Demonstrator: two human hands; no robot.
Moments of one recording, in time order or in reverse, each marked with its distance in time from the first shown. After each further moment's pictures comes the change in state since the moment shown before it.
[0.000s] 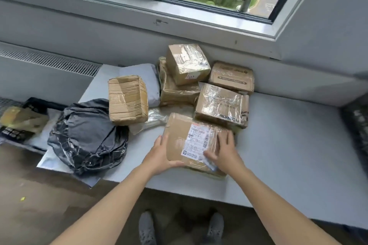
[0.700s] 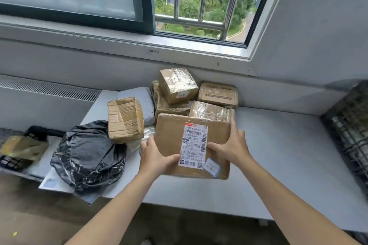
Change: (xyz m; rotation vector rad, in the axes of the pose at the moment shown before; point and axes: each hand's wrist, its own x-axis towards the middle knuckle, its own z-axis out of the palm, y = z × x) left_hand -0.030 0.055 -0.025 -0.246 0.416 -0.123; right_hand -0.025 -0.004 -0.080 0.419 0.266 0.010
